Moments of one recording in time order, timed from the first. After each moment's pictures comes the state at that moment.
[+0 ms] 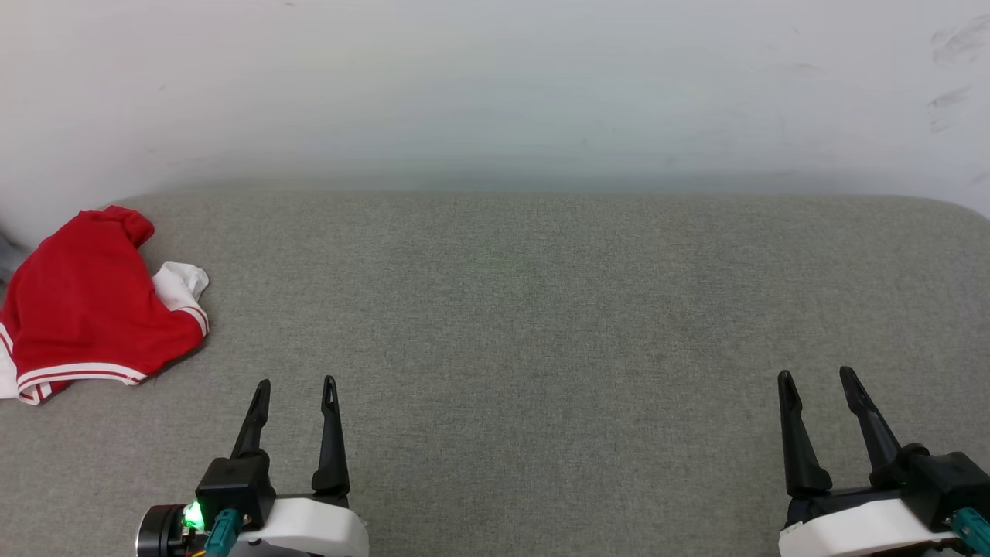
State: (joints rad) left arm 0.02 0.05 -0.07 0.08 -0.10 0.08 -0.26; right arm 0.05 -0.05 -0.04 0.06 0.14 0.13 -0.26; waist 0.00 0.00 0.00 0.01
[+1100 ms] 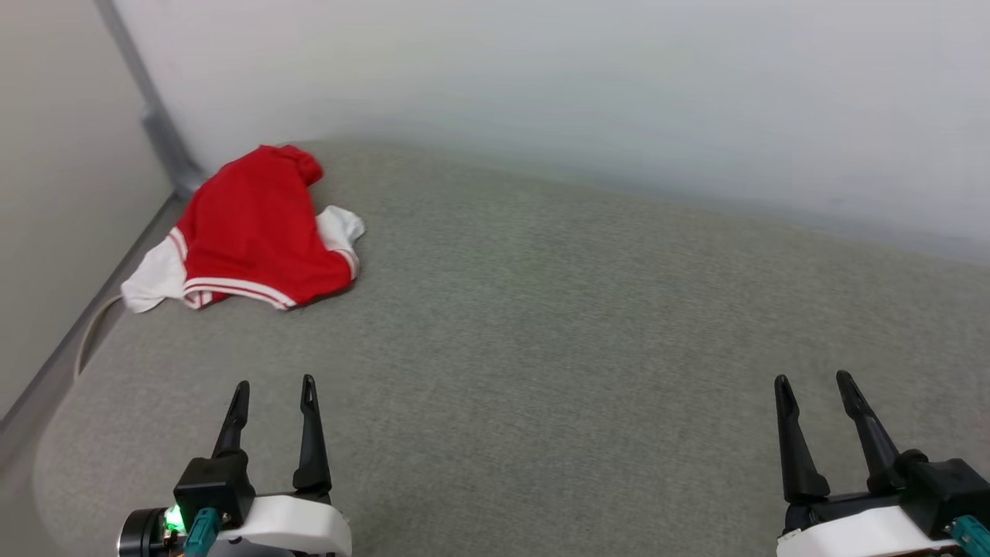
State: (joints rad) left arm 0.02 0.05 -0.02 0.09 -0.11 0.07 -0.26; right arm 0.06 -0.05 -0.03 0.04 0.14 0.13 -0.26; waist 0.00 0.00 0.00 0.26
